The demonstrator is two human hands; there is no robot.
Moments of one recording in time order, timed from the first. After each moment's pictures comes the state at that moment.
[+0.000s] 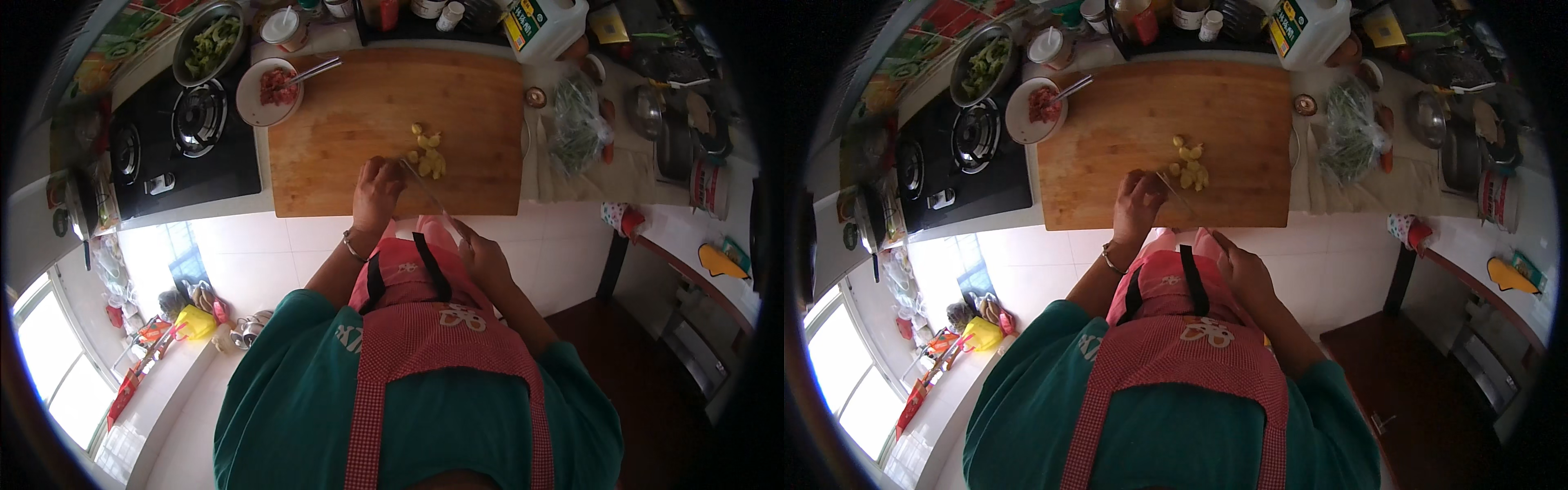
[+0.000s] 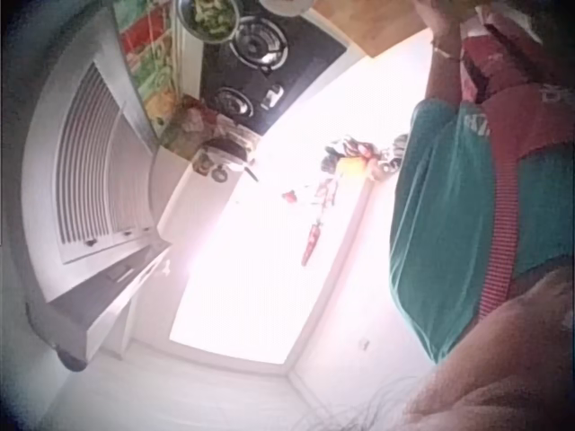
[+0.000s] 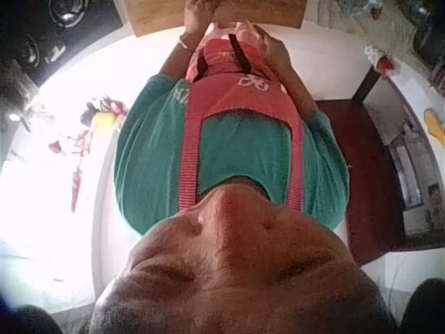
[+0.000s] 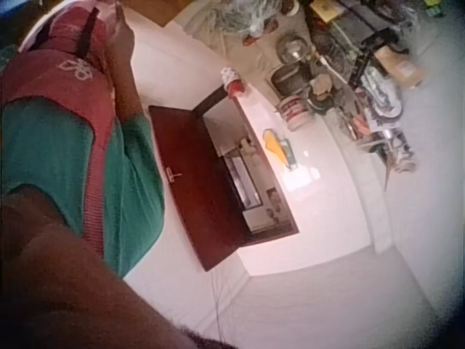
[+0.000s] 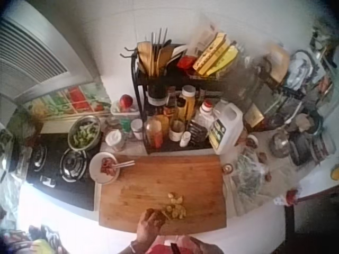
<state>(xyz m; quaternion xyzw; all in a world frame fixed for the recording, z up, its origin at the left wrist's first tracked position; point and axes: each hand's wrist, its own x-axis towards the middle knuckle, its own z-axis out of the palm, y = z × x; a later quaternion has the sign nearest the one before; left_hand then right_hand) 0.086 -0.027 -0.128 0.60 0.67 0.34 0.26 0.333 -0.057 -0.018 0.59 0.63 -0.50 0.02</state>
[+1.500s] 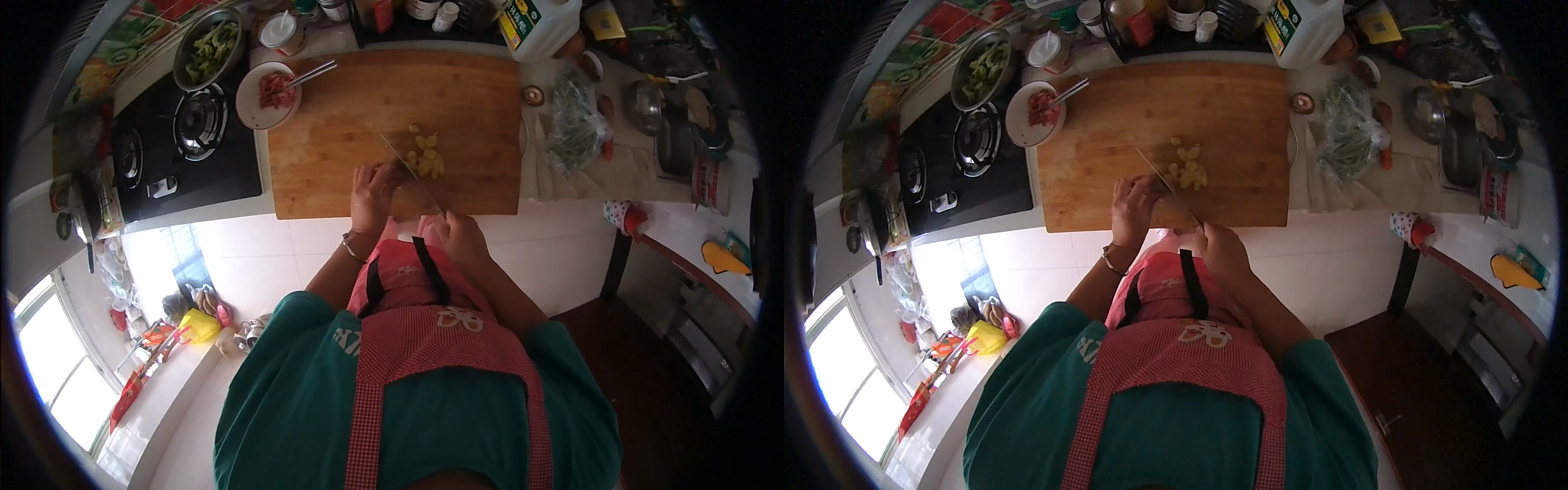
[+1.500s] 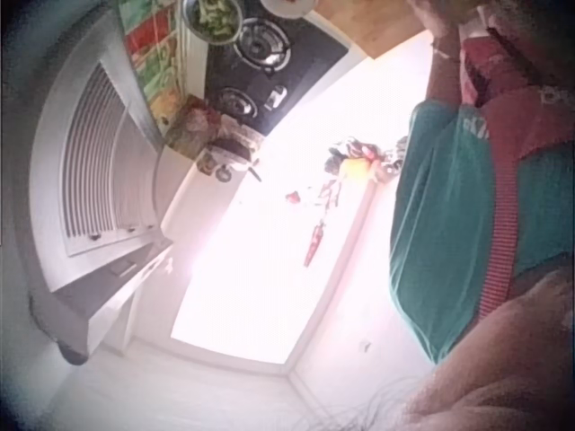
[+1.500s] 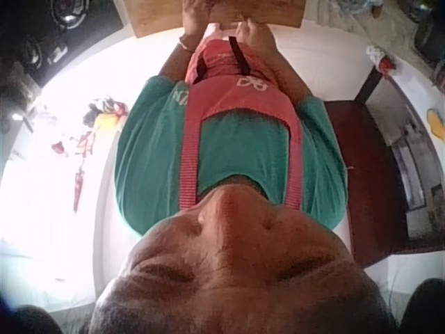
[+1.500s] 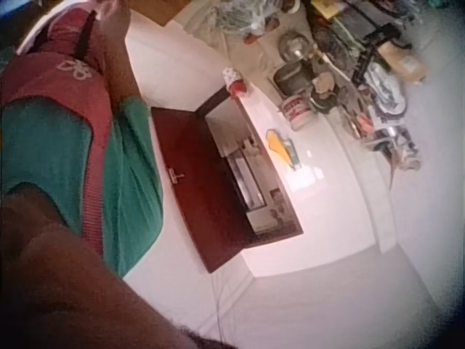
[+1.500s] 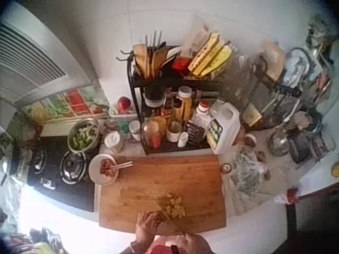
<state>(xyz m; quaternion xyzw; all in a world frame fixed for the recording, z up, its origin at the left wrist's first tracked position) 0.083 -0.030 -0.129 0.61 0.67 0.35 0.21 0.300 -0.045 -0.076 0.58 0.70 -0.42 -0.05</state>
